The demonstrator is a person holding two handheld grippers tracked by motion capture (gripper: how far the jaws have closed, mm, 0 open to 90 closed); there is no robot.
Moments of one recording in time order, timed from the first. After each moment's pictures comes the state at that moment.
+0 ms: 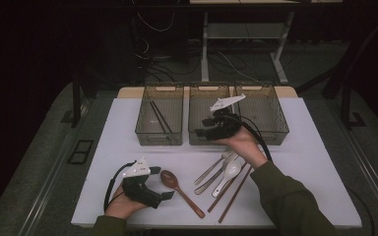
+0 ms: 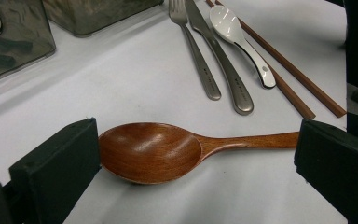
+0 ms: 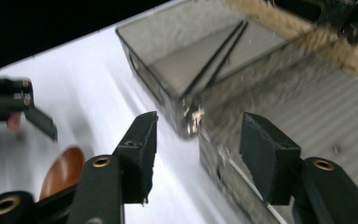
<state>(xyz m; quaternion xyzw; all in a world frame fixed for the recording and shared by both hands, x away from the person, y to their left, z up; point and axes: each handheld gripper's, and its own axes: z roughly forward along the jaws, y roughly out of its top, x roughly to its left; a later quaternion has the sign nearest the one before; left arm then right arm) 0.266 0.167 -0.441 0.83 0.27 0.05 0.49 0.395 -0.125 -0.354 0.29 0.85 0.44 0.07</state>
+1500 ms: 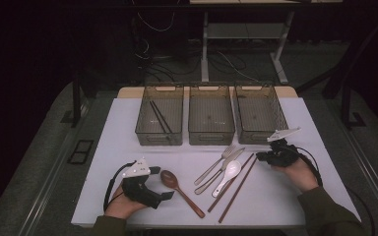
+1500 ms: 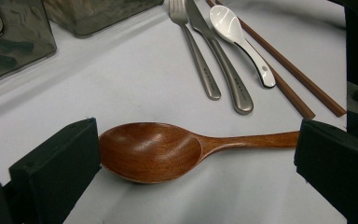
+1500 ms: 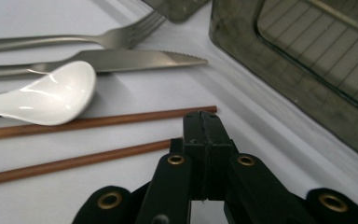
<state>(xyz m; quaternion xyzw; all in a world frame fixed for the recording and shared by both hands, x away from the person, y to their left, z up) 0.265 0.168 -0.440 0.83 0.27 0.05 0.49 0.345 -0.284 -0.431 0.40 0.85 0.32 0.09</state>
